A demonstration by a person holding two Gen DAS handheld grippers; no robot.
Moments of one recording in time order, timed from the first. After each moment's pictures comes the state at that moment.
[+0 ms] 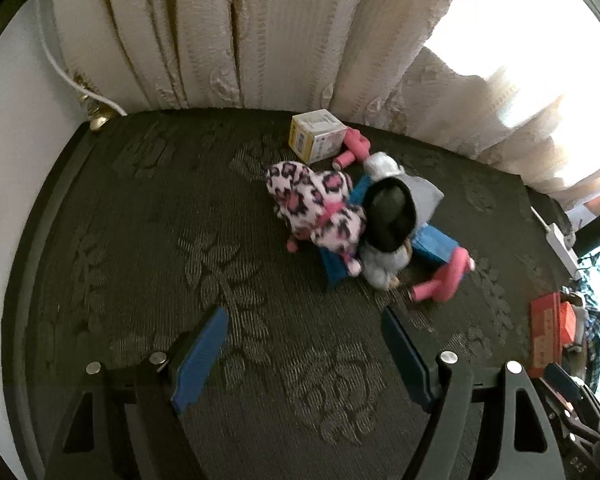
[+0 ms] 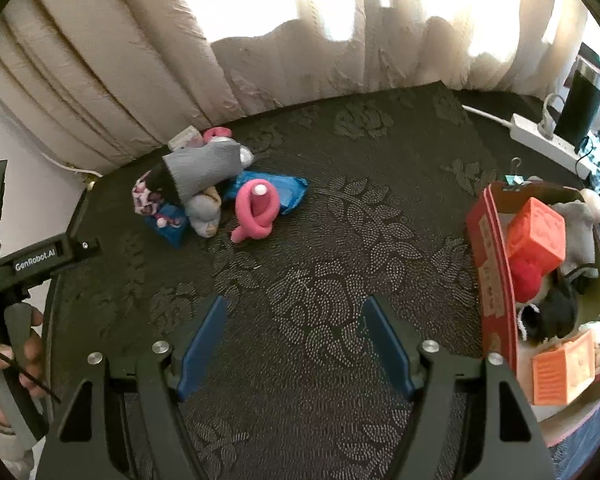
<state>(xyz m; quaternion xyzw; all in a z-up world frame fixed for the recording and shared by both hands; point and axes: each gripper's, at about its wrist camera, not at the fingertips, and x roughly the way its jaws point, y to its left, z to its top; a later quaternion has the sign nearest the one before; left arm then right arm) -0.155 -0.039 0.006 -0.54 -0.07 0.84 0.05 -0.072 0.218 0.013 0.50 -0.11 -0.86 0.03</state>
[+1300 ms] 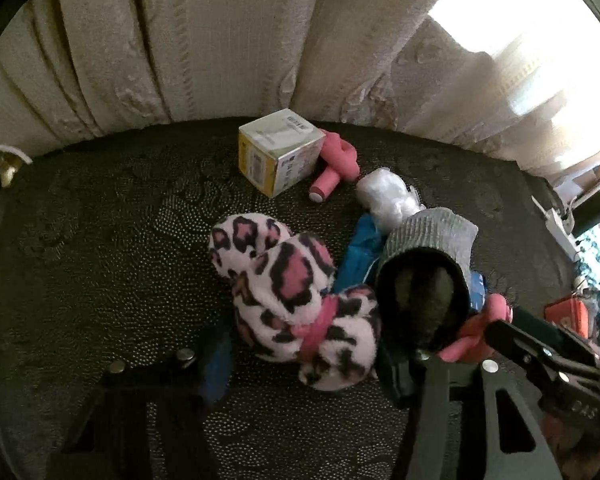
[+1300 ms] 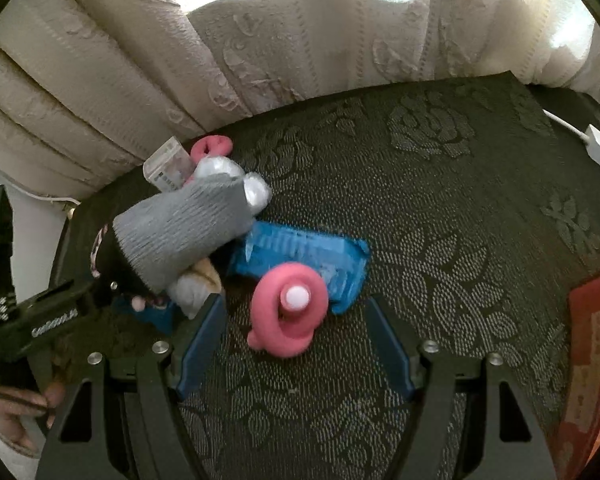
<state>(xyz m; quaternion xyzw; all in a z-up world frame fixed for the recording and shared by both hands) -0.240 -0.026 -0.046 -0.54 -0.03 0.83 0.15 -0.193 0.186 -0.042 0.52 -0.14 -0.84 0.04</state>
